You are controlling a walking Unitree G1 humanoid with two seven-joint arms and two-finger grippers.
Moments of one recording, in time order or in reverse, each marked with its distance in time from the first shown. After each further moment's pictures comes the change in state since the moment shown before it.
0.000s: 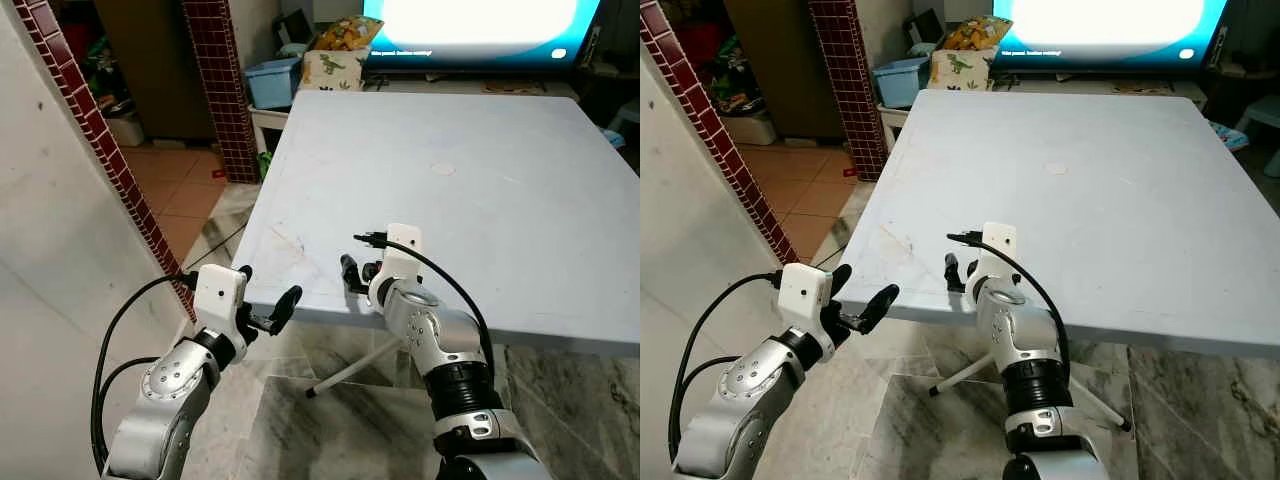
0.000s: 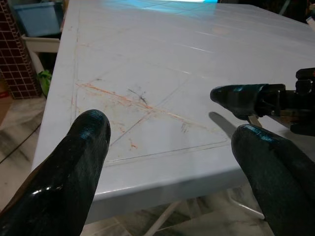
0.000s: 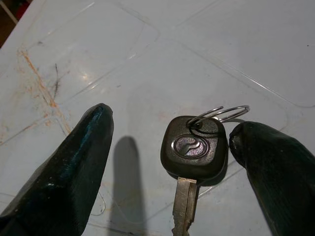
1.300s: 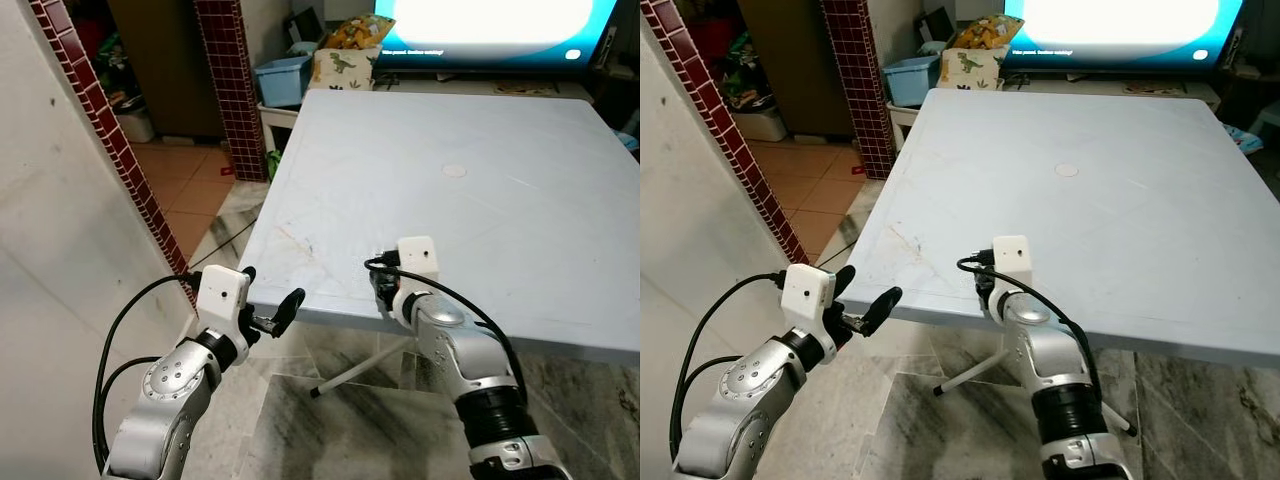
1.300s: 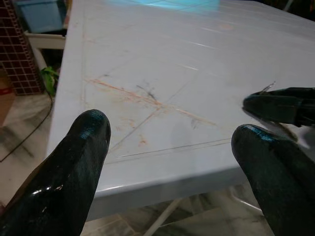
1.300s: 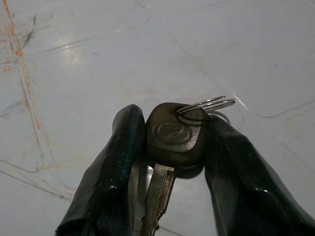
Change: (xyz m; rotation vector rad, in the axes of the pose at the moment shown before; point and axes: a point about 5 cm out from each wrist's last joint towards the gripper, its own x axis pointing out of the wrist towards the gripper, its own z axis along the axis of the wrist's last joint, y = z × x) left arm 0.001 -0.002 -0.001 0.007 0.011 -0.025; right arm -0.018 -0.043 -0.012 -0.267 -0.035 -0.004
